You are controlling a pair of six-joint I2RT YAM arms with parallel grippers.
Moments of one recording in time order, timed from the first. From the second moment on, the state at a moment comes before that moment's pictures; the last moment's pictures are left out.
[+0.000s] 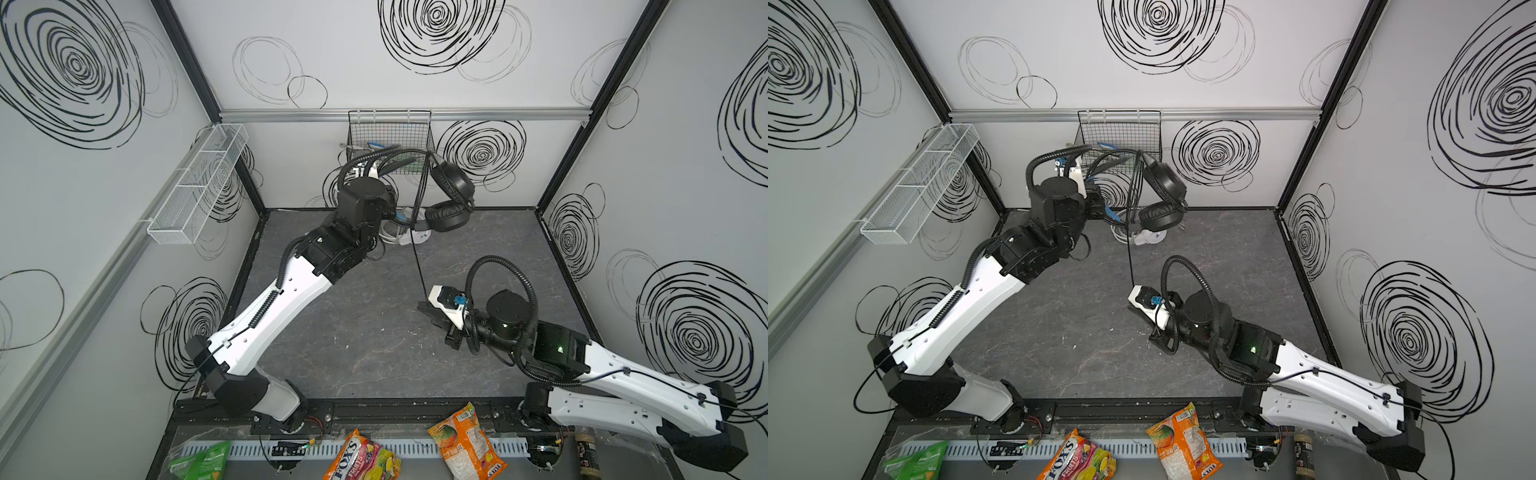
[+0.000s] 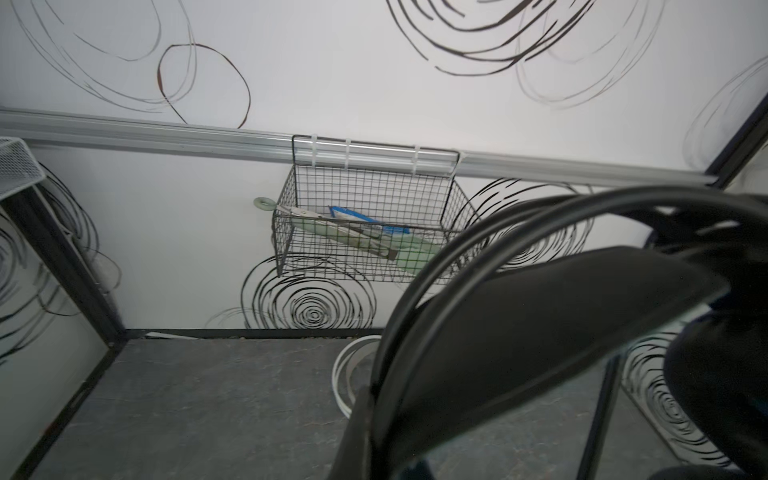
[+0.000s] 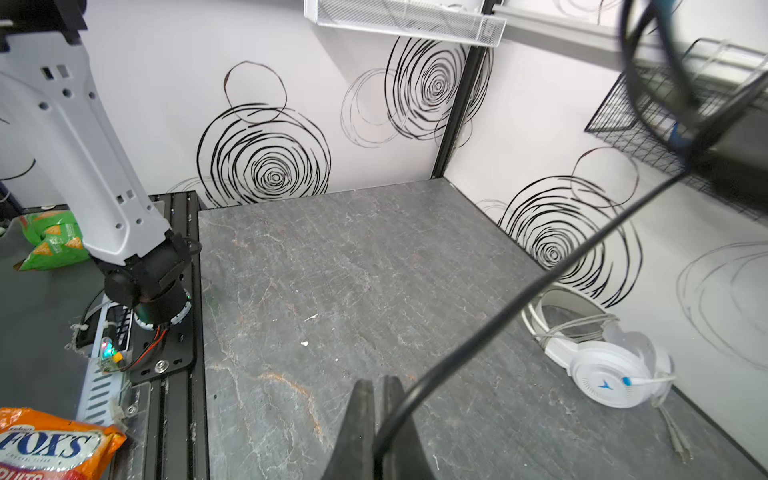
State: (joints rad) left arm -0.70 1.49 1.74 -0.44 -0.64 -0.22; right arm 1.17 0.86 0.90 -0.27 0.07 -0.18
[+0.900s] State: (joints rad) left arm -0.89 1.35 1.48 -0.65 -0.71 0.07; right arm 0.94 0.94 1.10 -0.46 0.25 -0.50
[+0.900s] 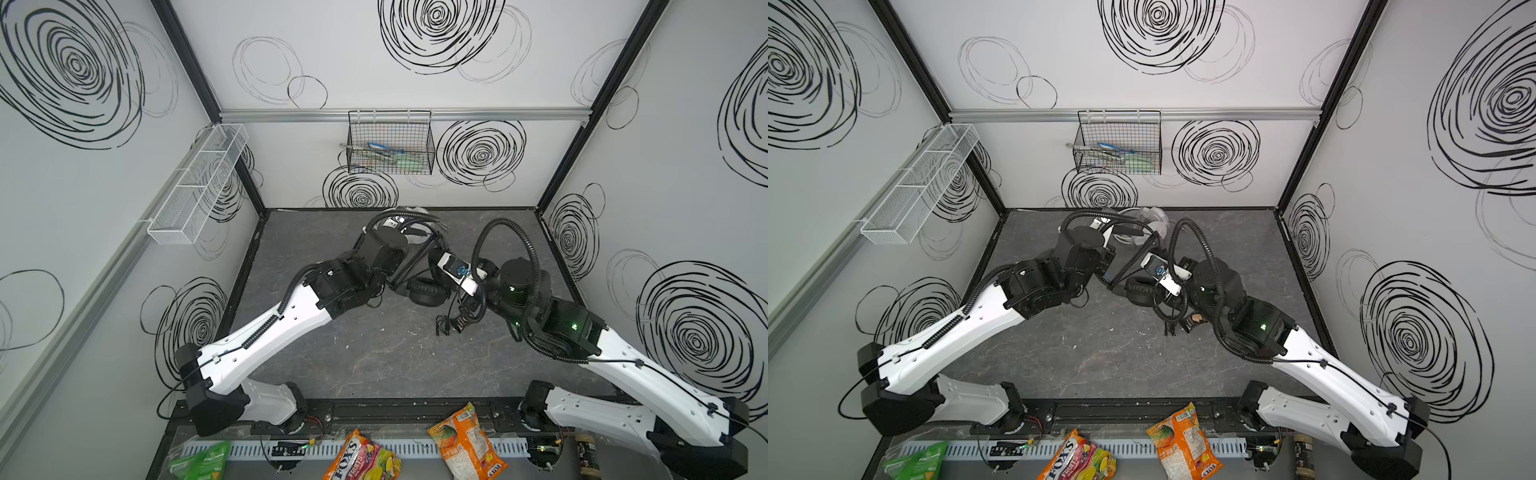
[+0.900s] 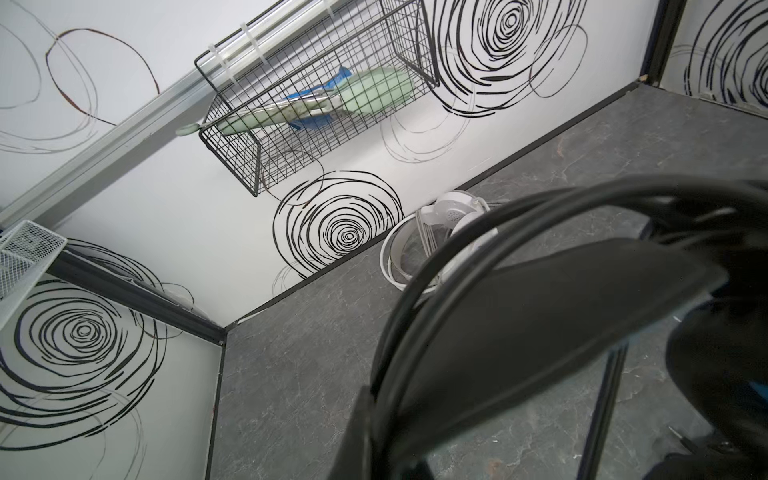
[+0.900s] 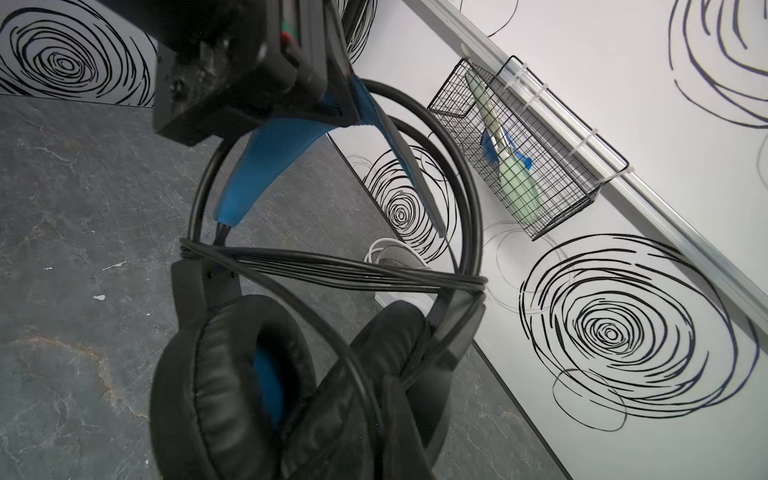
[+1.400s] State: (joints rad) left arm -0.89 1.32 1.48 -0.71 -0.50 0.07; right arm 0.86 0.91 1.09 -0.47 0.22 -0.61
